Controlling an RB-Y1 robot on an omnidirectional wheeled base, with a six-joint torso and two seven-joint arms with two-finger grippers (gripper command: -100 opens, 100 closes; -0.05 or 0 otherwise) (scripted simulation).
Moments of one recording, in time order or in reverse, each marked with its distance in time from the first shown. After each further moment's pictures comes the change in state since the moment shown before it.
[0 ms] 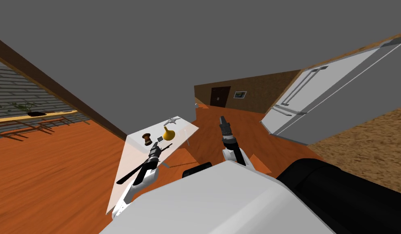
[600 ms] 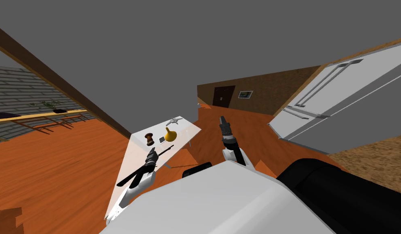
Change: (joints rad) left arm -0.018 0.014 0.061 0.116 0.036 0.077 -0.012; right arm 0.000 0.000 0.000 0.000 0.000 0.000 0.000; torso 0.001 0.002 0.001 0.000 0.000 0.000
